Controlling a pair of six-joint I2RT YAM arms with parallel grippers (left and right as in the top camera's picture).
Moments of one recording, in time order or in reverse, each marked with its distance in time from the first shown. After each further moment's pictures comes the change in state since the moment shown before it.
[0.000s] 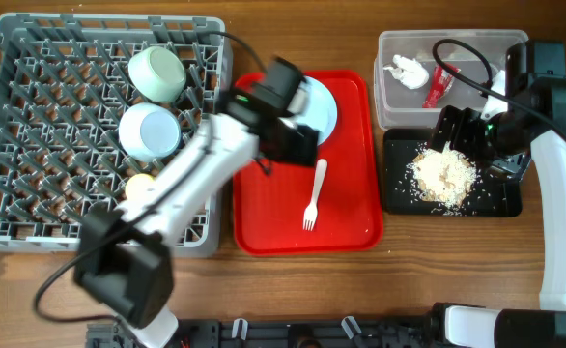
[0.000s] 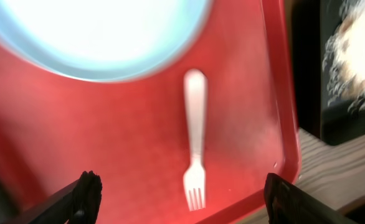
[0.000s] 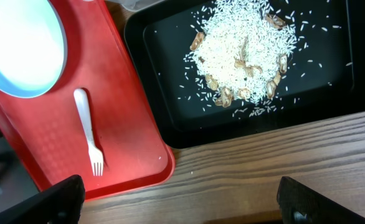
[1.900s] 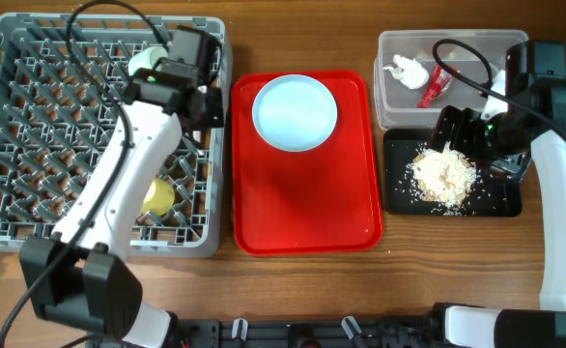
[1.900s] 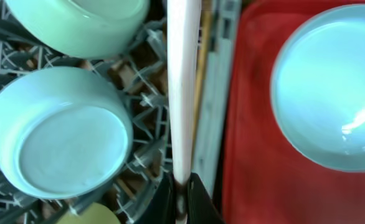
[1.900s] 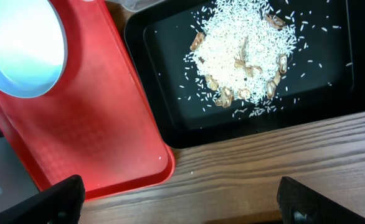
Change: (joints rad) left arm 0.347 -0.123 0.004 -0.041 -0.372 0.079; right arm 0.000 0.000 0.000 0.000 0.000 0.000
